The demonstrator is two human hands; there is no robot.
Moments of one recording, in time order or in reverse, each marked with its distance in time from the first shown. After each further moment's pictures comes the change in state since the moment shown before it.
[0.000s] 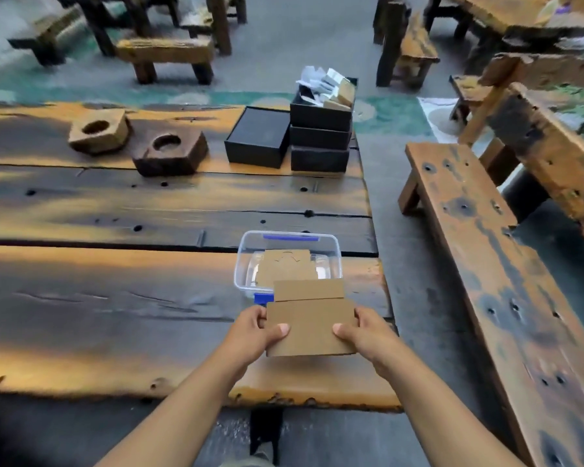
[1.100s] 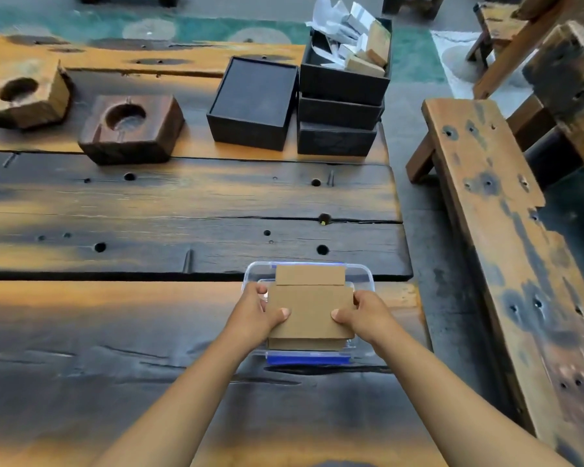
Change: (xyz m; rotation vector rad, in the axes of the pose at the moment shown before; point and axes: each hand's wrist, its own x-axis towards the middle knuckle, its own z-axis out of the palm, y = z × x) left_hand 0.188 0.056 -0.055 0.222 0.015 -0.087; right_hand 0.181 -0.089 0.029 -0.182 0.084 0.242
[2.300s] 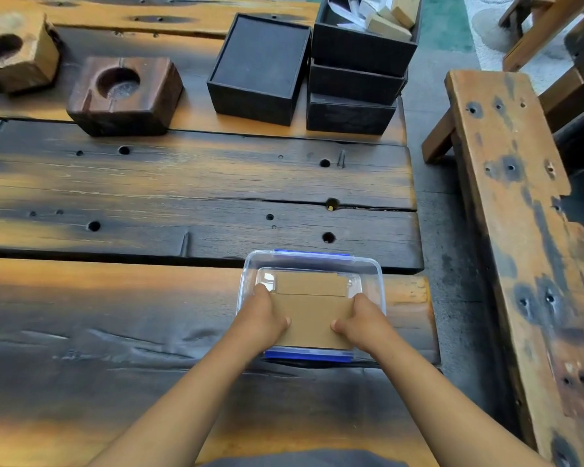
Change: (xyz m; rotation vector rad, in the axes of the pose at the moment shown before) left_hand 0.008 0.002 0.017 0.442 -0.071 -0.164; right_hand 0.019 0.011 0.015 -0.384 -0.045 0.072
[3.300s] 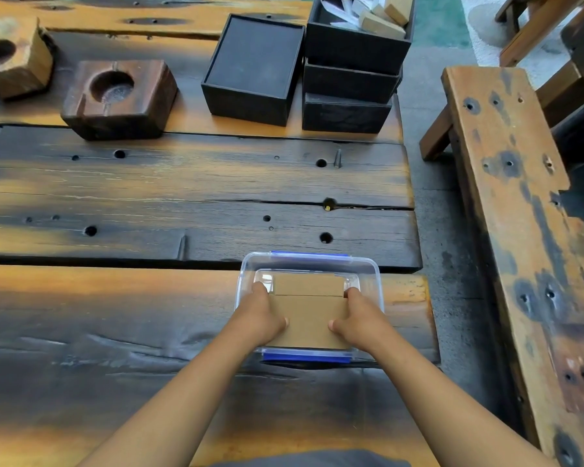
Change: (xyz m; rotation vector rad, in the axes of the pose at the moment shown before) left_hand 0.005 0.010 -0.008 0.036 -0.073 -0.074; right_hand 0.008 0.002 0.001 -0.087 -0.008 -0.082
